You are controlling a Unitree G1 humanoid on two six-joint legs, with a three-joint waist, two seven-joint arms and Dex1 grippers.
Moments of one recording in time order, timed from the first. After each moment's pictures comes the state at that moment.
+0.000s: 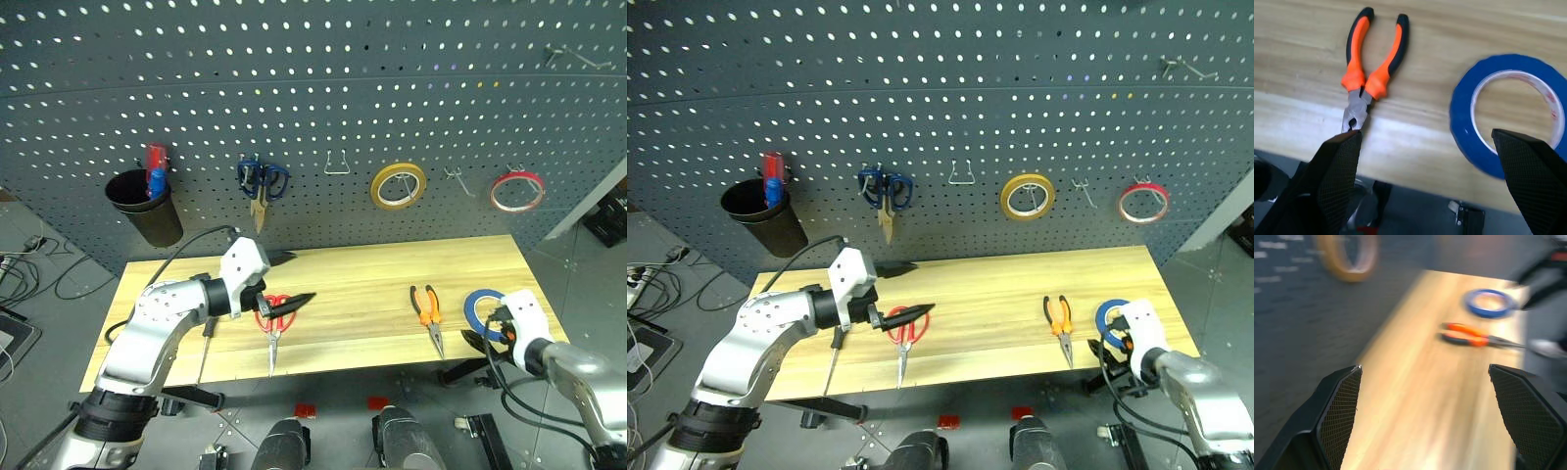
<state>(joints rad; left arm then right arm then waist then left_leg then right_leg) -0.25 0.64 -0.08 -0.21 -0.33 0.32 -0.98 0.00 -0.64 -0.10 -0.10 0.26 0.73 0.48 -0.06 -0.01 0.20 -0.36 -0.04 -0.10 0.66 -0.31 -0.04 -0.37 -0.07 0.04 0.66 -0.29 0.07</state>
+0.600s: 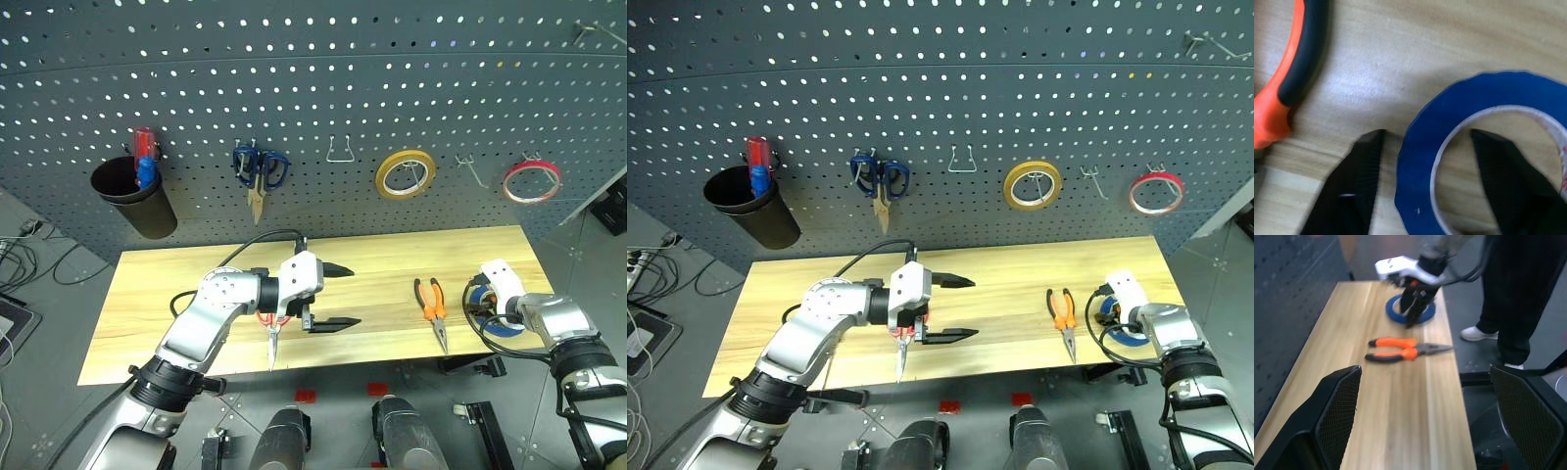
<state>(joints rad) -0.40 0.51 -0.28 -0.10 -0.24 0.17 -1.11 -0.53 -0.63 0.11 0.68 0.05 0.60 0.61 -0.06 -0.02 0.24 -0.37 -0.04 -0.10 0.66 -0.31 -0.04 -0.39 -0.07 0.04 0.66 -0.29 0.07</state>
